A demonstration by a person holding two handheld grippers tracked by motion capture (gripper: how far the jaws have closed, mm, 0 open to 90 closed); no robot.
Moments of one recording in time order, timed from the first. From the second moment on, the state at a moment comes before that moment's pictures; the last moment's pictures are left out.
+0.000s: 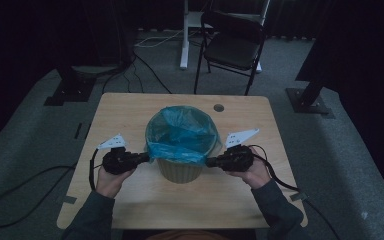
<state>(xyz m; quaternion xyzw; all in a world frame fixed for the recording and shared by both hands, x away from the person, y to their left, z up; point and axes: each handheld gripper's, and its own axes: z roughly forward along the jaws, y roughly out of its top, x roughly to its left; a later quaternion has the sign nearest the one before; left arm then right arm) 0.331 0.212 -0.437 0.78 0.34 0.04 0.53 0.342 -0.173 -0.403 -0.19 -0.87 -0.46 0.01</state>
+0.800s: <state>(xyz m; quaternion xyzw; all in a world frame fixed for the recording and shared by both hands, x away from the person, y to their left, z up) 0.335 0.211 -0.450 0.80 0.35 0.05 0.49 0.348 -0.156 -0.421 -0.20 -0.88 -0.42 0.02</state>
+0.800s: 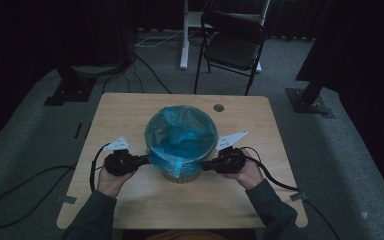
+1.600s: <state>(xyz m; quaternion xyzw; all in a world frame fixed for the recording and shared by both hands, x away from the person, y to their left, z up) 0.343 0.247 -0.458 0.75 0.40 0.04 0.52 0.353 -0.187 -0.424 -0.23 -0.87 -0.43 0.01</state>
